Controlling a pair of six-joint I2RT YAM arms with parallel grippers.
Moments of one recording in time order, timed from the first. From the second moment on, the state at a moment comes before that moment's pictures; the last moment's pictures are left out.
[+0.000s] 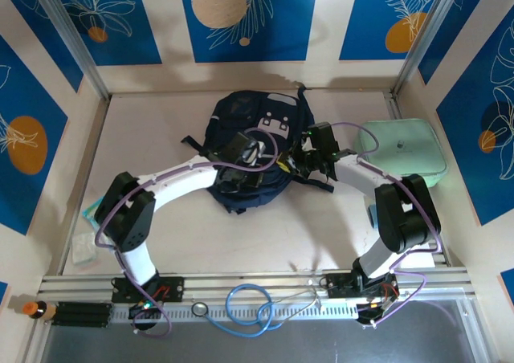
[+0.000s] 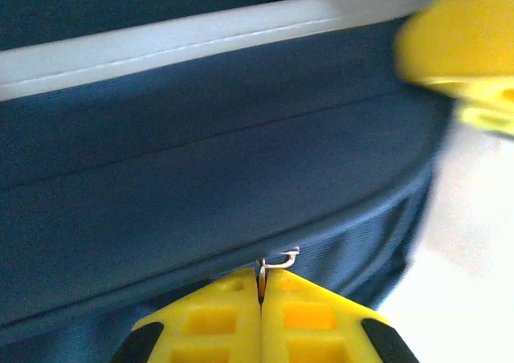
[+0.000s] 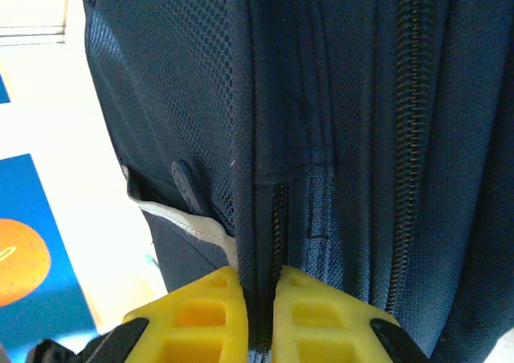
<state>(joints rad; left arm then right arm) -0.72 1.74 1.23 -0.48 0.08 -0.40 0.33 1.60 0.96 -0.18 -0.52 1.05</state>
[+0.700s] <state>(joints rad) -0.50 1.69 1.16 -0.51 0.13 -0.19 0.20 1.59 1.03 -0.28 -0.47 0.90</state>
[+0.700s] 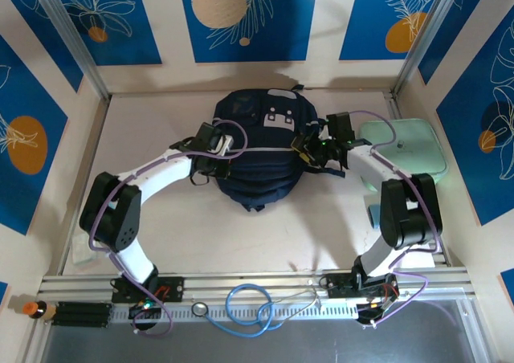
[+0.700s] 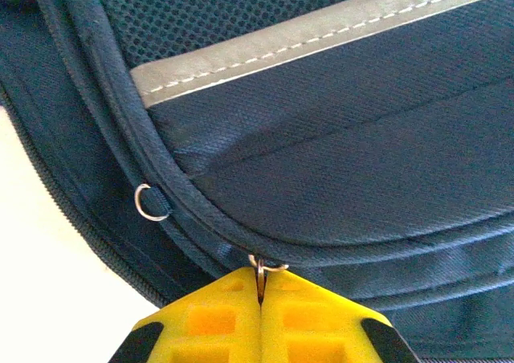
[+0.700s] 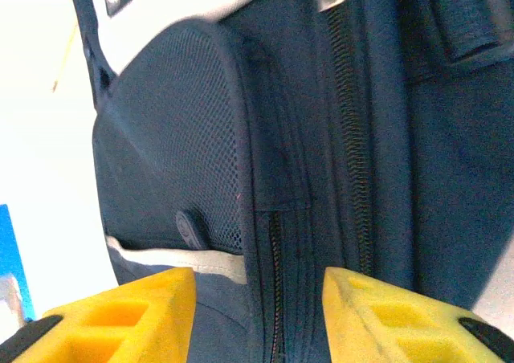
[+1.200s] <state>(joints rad) -0.66 1.69 1.21 -0.47 0.23 -0.15 0.40 1.33 0.87 -0.26 -0.28 1.21</state>
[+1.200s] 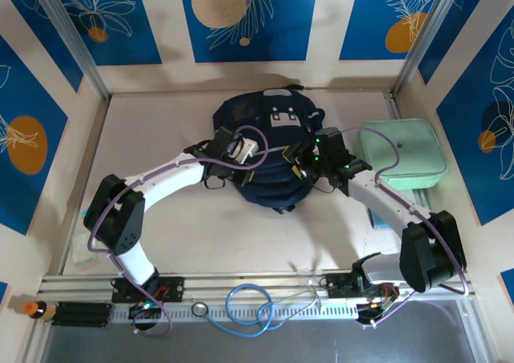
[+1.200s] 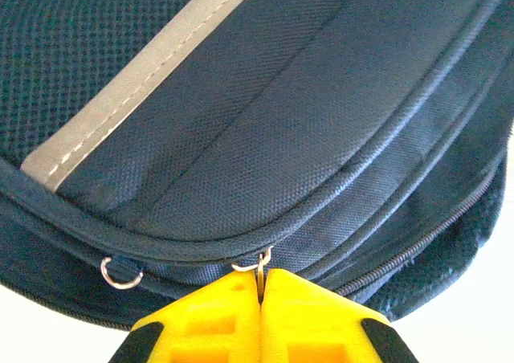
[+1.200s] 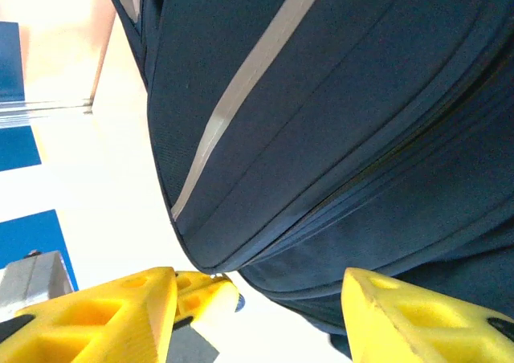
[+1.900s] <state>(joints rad) -0.68 1.72 1.26 -0.52 0.24 -0.10 0.41 1.53 0.99 -0.30 -0.23 1.27</state>
